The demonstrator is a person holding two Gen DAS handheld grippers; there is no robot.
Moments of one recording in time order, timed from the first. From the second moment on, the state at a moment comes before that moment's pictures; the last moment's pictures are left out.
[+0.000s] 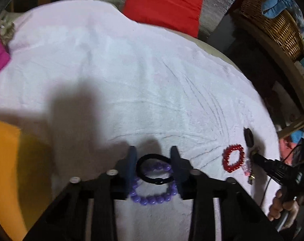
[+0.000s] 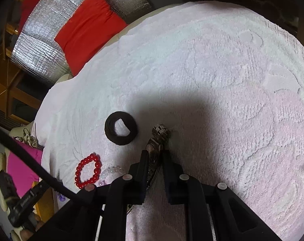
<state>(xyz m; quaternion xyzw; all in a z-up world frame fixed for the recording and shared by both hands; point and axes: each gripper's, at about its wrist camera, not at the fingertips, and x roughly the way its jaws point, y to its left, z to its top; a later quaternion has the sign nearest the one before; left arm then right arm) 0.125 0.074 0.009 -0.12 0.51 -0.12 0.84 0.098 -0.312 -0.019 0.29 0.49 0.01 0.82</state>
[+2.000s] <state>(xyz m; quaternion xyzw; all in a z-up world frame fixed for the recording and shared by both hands) 0.119 0.004 0.038 0.00 0.51 -0.19 0.84 0.088 -0.318 -0.021 0.31 0.50 0.02 0.81</state>
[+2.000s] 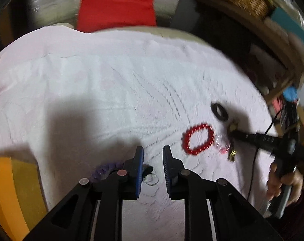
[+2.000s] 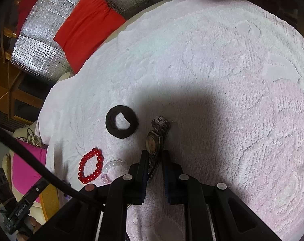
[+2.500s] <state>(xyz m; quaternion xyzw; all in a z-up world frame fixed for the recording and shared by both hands) 0.089 -0.020 0.000 0.16 0.53 -0.26 0.79 0.090 -0.316 -0.021 0.30 0.51 0.02 0.81</state>
